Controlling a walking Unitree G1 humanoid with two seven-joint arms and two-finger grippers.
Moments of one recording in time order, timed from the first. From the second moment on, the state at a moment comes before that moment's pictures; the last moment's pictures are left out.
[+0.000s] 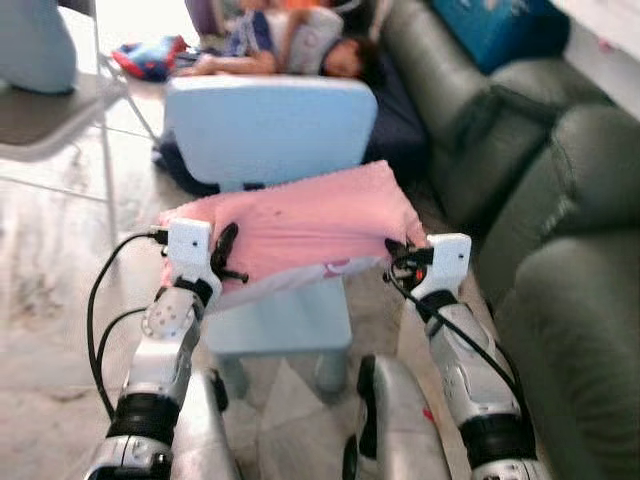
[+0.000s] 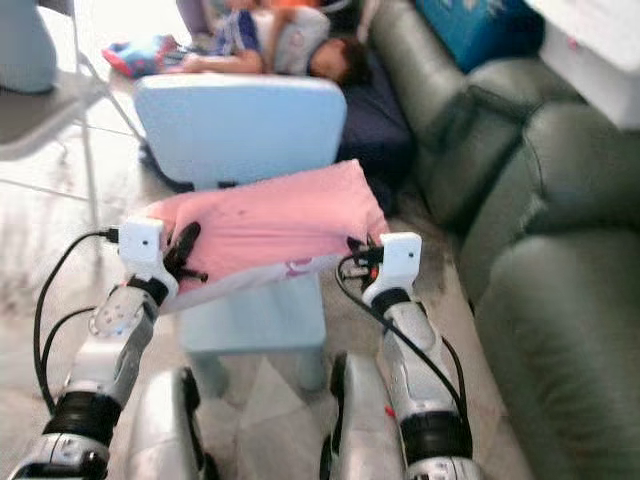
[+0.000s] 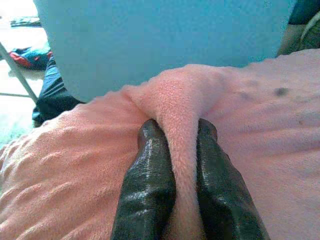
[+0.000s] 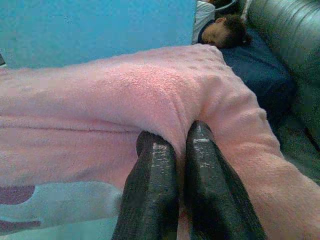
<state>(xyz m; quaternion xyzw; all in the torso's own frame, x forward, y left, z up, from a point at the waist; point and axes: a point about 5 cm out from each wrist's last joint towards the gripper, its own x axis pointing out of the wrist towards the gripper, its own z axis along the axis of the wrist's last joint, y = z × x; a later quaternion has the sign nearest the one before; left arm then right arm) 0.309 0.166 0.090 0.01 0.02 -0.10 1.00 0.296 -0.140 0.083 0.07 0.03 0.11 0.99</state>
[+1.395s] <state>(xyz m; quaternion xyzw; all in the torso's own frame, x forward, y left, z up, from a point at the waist) 0.312 0.157 0.087 0.01 0.05 -0.10 0.99 0.297 -0.143 0.100 0.09 0.00 0.10 0.99</state>
